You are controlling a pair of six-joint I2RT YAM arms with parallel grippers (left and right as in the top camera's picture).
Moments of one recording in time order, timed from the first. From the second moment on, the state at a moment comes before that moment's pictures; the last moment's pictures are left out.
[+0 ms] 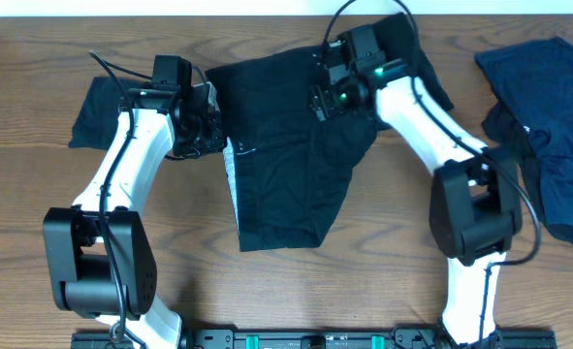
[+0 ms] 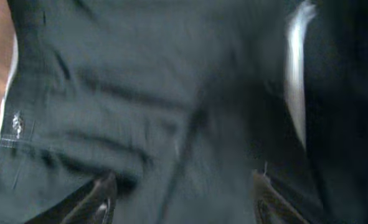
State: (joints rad) left arm -0.07 1.79 1.35 -0.87 0.31 -0.20; right arm 0.34 2.13 1.75 -0.74 -0.25 0.05
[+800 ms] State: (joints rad) left arm -0.07 1.79 1.35 -0.85 0.30 -0.20; right arm 0.01 2.01 1.35 -0.73 -0.58 -0.23
